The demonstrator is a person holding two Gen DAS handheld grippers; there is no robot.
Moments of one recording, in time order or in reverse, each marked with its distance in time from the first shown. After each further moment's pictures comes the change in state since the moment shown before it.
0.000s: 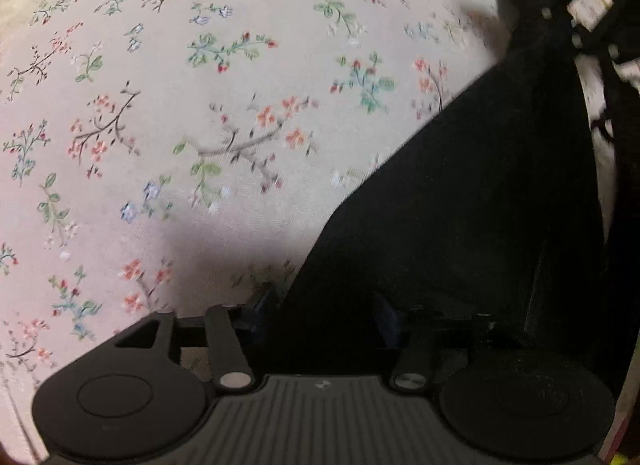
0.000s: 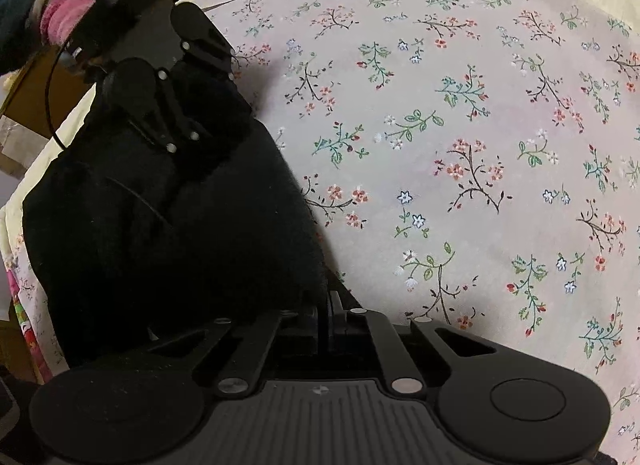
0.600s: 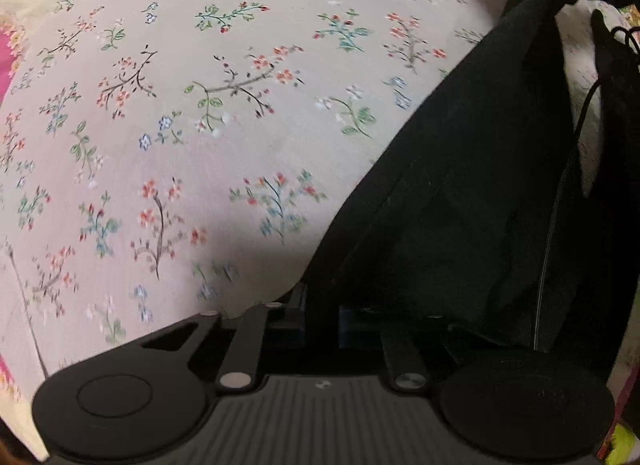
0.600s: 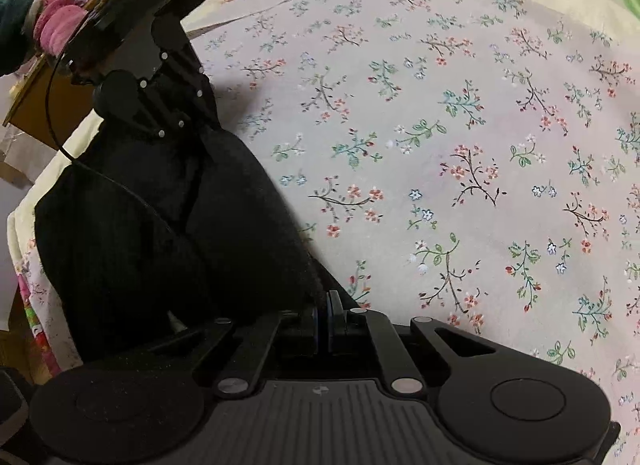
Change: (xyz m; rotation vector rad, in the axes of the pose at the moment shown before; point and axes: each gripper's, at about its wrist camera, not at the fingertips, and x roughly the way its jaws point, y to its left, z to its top) left arm -0.038 -0.019 -0.062 0.014 0.056 0.065; right arm -0.024 0.023 -0.013 0.016 -0.051 -0.017
